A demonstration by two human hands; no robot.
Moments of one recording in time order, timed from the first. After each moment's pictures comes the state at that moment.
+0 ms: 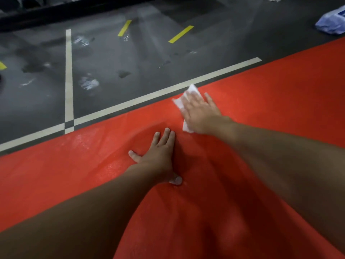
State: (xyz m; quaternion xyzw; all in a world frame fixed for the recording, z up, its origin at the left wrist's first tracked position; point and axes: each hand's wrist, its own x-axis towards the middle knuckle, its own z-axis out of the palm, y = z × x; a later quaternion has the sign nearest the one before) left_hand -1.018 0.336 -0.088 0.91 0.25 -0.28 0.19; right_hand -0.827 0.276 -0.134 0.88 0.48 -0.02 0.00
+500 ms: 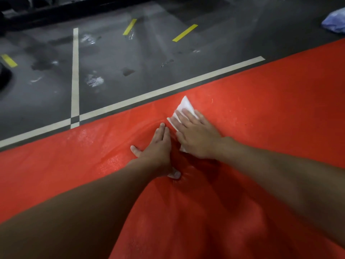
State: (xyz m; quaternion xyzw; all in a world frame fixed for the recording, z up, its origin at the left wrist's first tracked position) left_hand -1.021 0.334 -0.088 0.90 0.28 -0.26 0.20; right_hand -0.884 0.244 -0.143 0.83 0.56 -0.04 -0.01
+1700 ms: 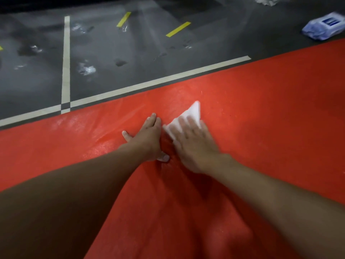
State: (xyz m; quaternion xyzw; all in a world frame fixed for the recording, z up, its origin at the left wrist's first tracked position) left_hand -1.028 0.332 -0.098 0.92 0.28 -0.20 0.18; right_hand -0.945 0.188 -0.137 0.87 0.49 -0.06 -0.03
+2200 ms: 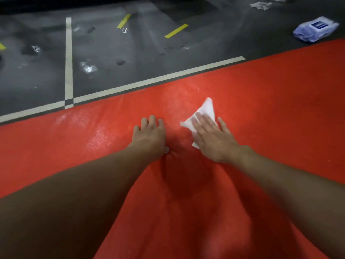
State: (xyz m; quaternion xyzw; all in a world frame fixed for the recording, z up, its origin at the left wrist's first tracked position) left_hand -1.036 0.307 -0.092 0.95 0.26 -0.17 0.05; right_hand -0.923 0.140 -0.119 0.89 0.45 -0.12 0.01
